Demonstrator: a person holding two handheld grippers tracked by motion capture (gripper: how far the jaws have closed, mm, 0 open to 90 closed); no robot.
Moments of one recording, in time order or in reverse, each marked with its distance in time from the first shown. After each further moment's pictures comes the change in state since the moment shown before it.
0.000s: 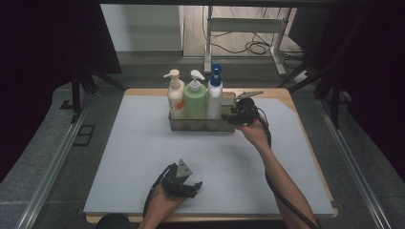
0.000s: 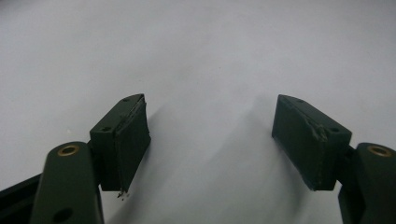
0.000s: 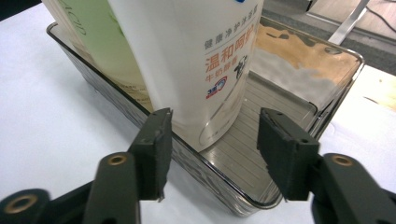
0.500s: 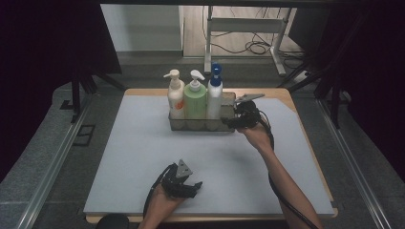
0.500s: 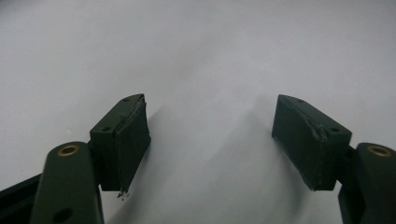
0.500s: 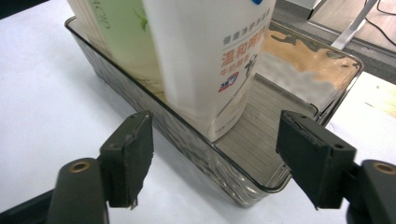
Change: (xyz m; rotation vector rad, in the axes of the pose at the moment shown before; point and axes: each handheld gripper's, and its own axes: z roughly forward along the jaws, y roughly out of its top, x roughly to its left) left arm 0.000 0.000 0.000 0.000 0.000 0.002; right arm 0.008 -0.005 -0.012 -0.014 0.005 -0.043
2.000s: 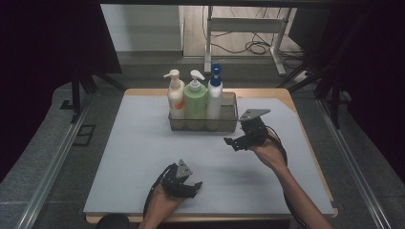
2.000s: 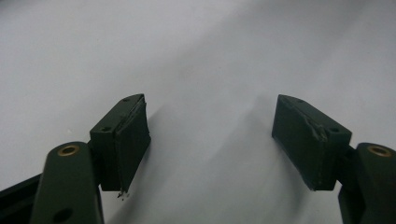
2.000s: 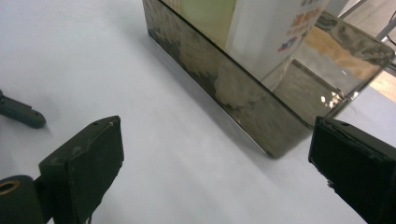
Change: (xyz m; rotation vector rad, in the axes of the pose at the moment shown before) left arm 0.000 0.000 0.000 -0.003 0.001 -0.002; right arm 0.034 -0.028 -0.046 0.026 0.057 -0.151
